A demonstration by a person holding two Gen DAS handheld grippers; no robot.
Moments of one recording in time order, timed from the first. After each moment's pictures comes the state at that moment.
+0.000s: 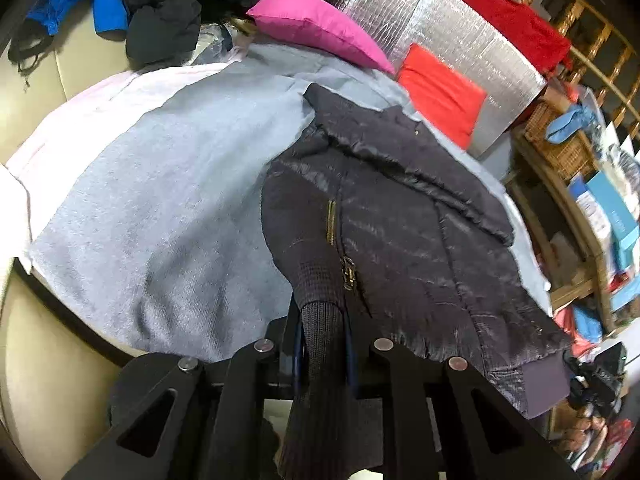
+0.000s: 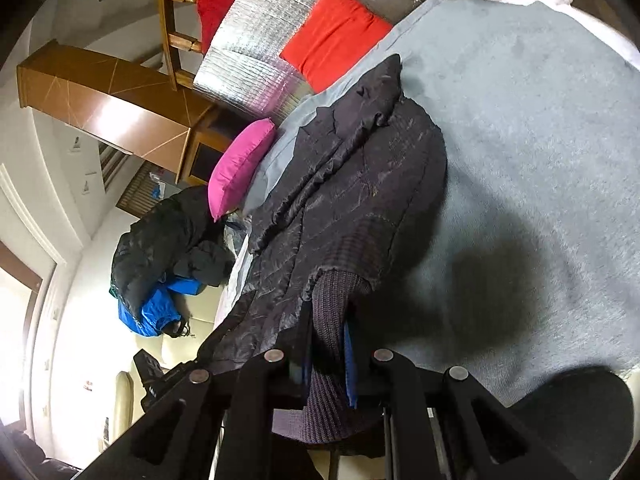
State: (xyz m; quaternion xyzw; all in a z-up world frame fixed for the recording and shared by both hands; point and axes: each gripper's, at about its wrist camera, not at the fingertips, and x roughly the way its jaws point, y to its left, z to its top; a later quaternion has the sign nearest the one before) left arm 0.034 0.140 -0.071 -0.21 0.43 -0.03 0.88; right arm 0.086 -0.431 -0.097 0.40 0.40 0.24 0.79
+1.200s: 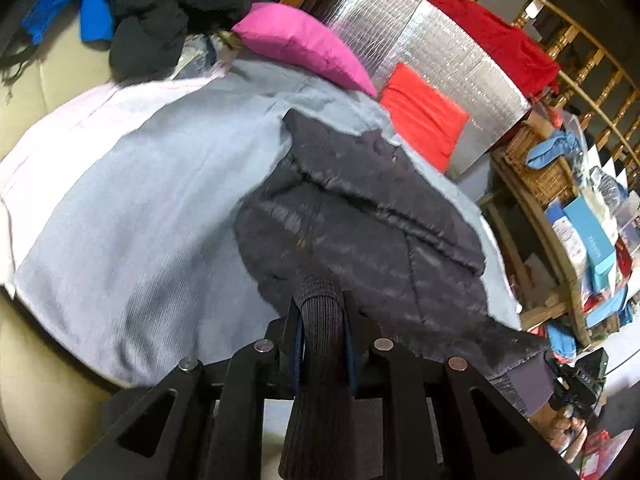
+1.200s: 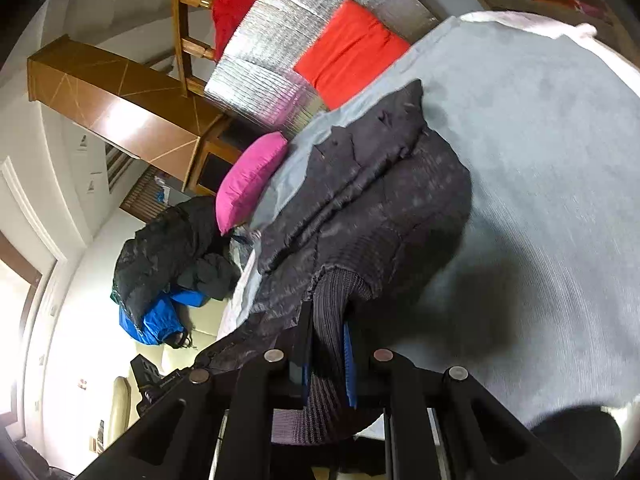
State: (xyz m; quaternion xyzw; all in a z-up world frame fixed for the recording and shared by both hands) left arm 0.062 0.153 -0.035 -0.25 0.40 -0.07 0.88; right arm 0.110 -0.425 -0.061 0.39 0.37 0.24 0.81
